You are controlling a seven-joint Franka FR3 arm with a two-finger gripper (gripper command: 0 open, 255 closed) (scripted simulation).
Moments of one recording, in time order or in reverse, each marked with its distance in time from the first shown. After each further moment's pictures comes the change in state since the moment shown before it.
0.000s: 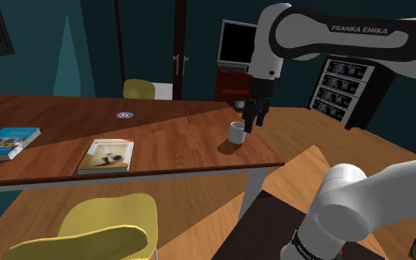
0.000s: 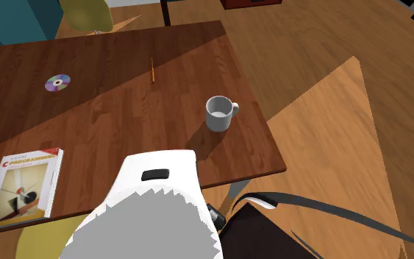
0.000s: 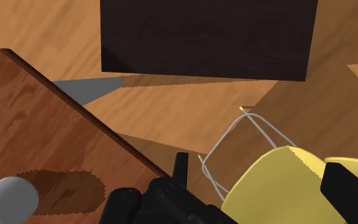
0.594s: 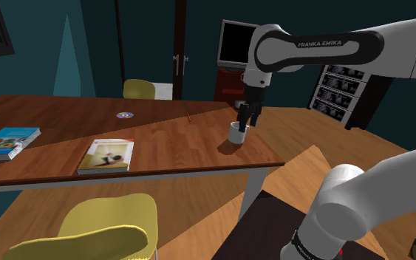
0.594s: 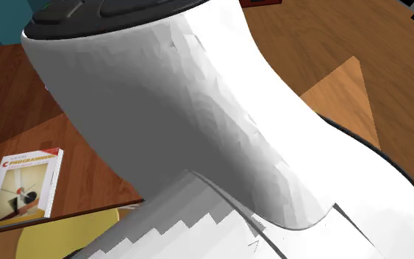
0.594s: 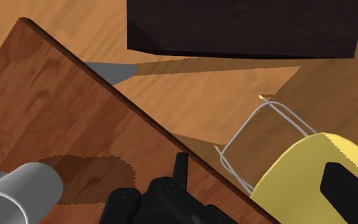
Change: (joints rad) arm -0.040 0.144 -0.103 -0.008 -0.077 0.174 -0.114
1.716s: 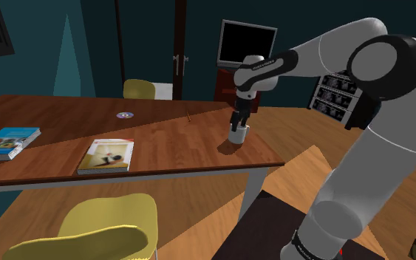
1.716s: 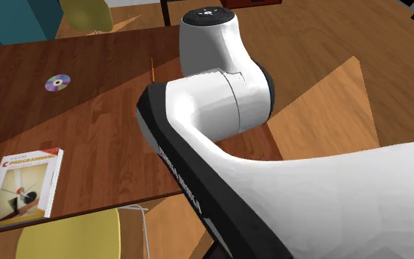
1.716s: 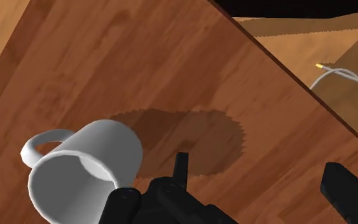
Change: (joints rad) arm -0.057 0.503 -0.230 0.196 0.009 0.369 -0.291
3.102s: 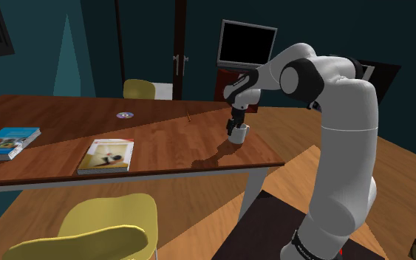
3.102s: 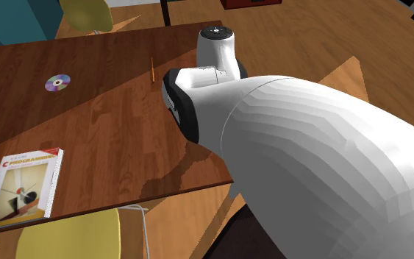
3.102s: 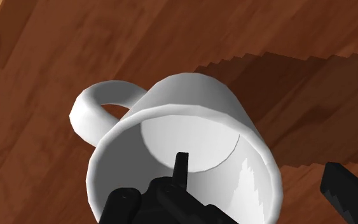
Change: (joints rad) arm -0.108 0.469 -0.037 0.301 0.224 0.169 -0.244
